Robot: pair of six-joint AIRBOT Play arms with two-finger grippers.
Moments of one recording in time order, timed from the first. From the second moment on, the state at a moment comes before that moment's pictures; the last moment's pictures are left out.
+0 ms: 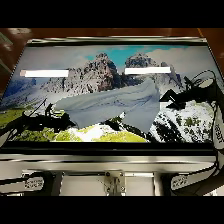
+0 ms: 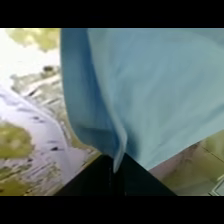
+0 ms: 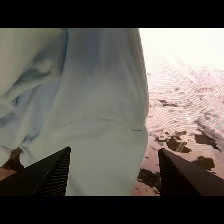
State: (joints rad) left arm 0.14 -1.43 0.66 0.64 -0.87 -1.24; right arm -0.29 -1.72 1.35 -0.98 1.22 1.41
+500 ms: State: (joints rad) left arm 0.13 -1.28 0.67 0.61 -0.87 -1.21; right arm -0.22 -1.84 1.35 -0.88 1.09 1.46
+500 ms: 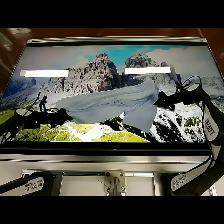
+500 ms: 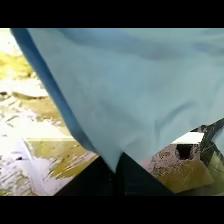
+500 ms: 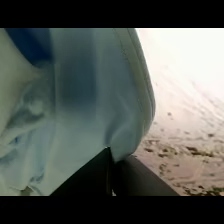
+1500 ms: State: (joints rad) left arm 0.24 -0.69 1.85 0.94 -0.98 -1.31; right arm -0.19 -0.64 1.70 -1.12 0.89 1.33
